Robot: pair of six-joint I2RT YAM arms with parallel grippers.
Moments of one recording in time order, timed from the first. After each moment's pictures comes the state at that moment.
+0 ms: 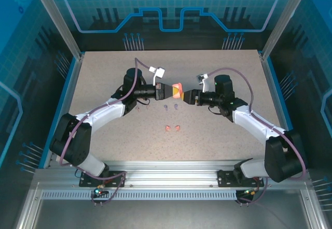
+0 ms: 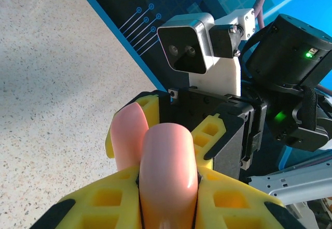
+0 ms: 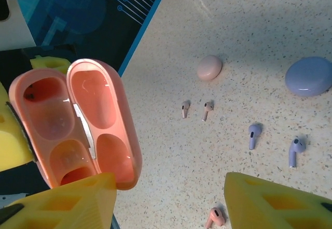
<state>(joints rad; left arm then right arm) -0.43 1.55 0.98 0.34 0.89 -0.67 0.34 1.36 0.84 0.02 -0.70 0.52</state>
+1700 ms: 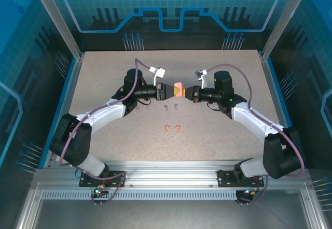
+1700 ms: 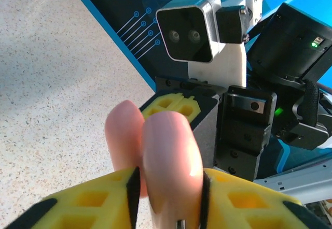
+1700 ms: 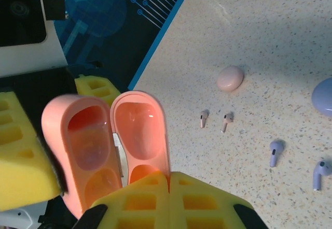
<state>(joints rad) -0.44 1.55 0.96 0.38 0.85 -0.69 0.34 1.39 0.89 0.02 -0.74 0.53</state>
